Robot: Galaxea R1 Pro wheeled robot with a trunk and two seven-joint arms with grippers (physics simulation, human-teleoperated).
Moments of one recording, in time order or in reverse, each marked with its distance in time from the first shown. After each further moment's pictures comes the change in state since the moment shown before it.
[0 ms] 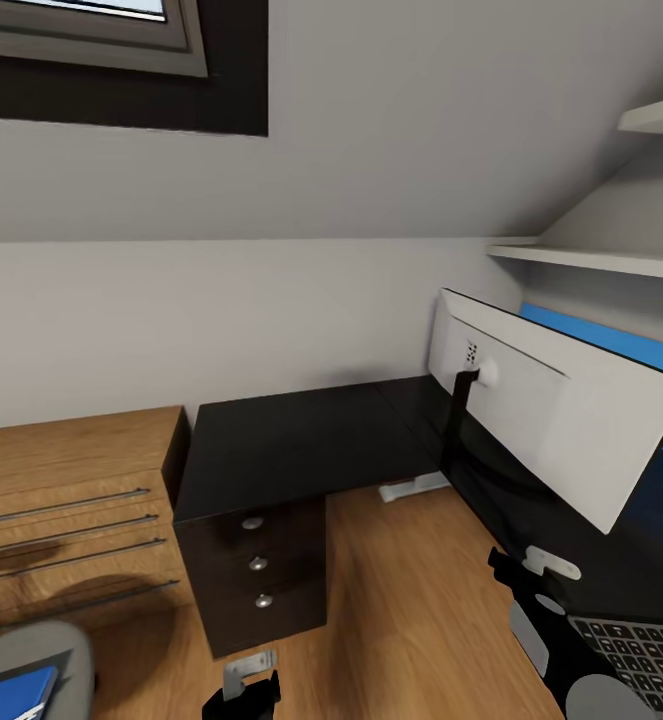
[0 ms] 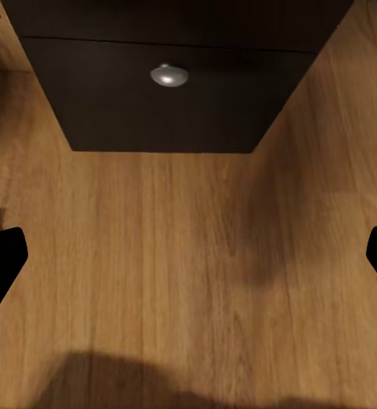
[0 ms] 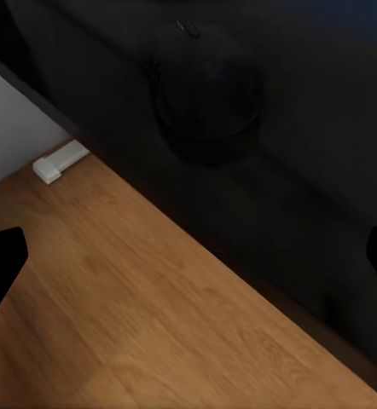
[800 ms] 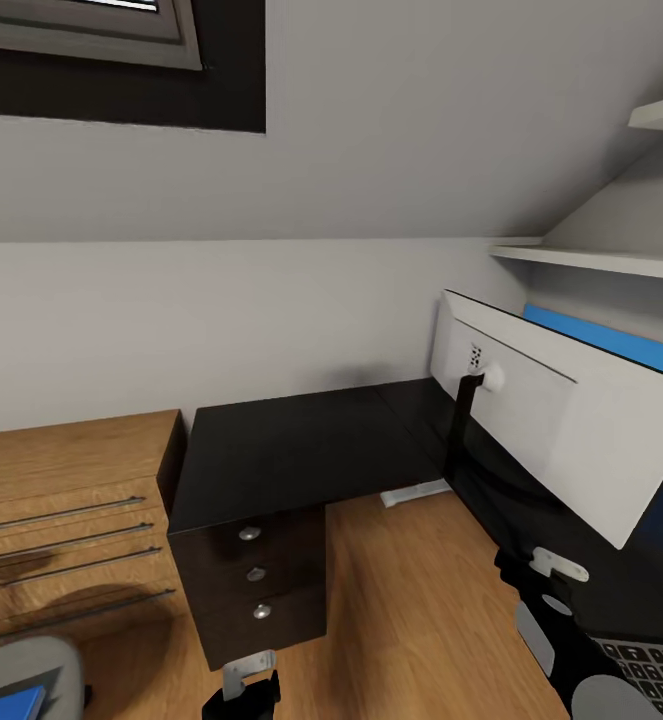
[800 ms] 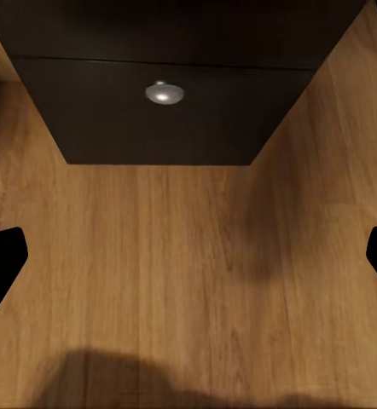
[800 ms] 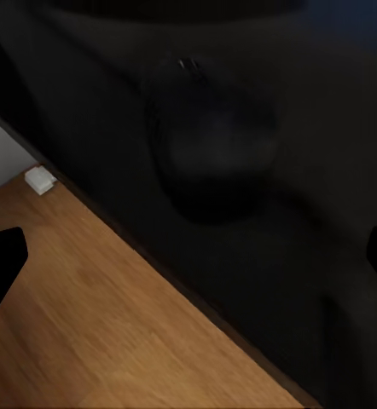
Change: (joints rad) left arm 0.000 0.000 0.001 0.000 -0.001 0.000 0.000; right arm 0.000 -0.013 -0.019 0.001 0.000 0.001 -0.002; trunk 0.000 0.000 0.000
